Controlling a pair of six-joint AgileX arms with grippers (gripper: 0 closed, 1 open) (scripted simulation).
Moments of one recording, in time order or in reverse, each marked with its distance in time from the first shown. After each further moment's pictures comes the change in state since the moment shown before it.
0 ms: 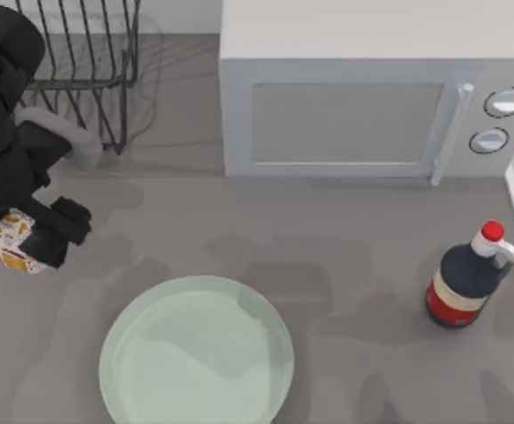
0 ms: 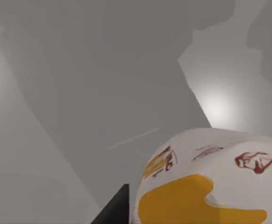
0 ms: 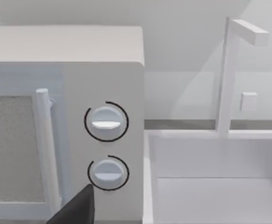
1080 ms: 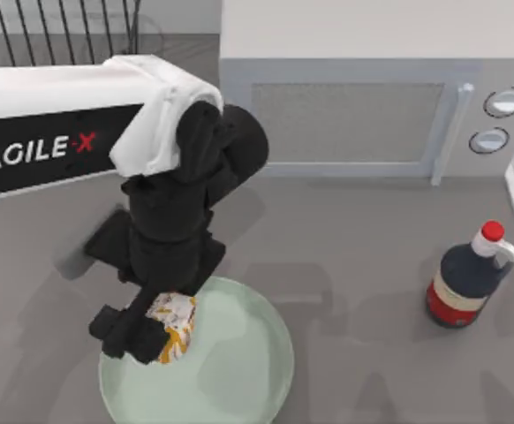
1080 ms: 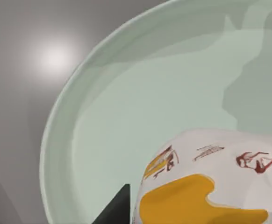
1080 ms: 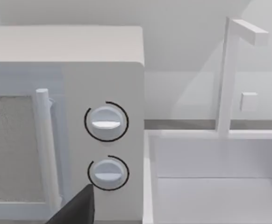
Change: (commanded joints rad) left arm -0.490 0.148 0.028 -0.081 -0.028 -2.227; right arm 0.000 0.000 0.000 0.000 0.000 0.000
